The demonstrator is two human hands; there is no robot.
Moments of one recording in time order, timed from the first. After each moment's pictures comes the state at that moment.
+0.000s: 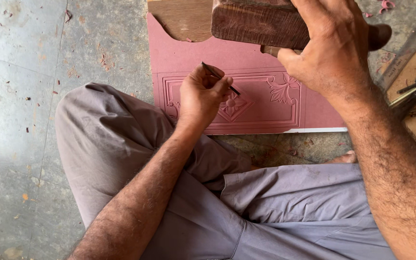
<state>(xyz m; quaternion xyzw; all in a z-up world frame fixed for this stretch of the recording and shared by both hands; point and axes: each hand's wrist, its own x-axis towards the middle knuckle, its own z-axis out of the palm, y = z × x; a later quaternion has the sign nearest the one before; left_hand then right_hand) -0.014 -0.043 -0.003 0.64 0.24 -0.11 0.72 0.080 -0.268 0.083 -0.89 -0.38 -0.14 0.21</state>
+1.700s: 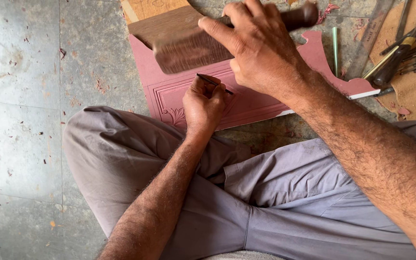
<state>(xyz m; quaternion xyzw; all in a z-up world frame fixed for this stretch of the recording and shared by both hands) -0.037 -0.071 -0.012 0.72 0.18 -0.06 0.66 0.051 -0.232 0.076 -0.91 -0.37 -0.11 0.16</state>
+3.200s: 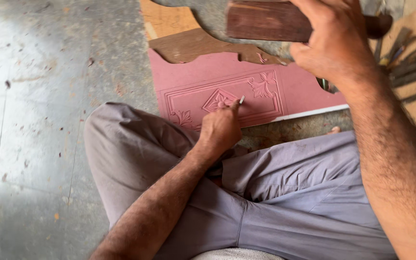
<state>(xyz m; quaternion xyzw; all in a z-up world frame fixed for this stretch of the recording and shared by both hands) -0.071 -0.087 0.005 0.97 -0.12 -0.12 0.17 0.038 -0.316 0.157 -0.92 -0.28 -0.13 0.24</state>
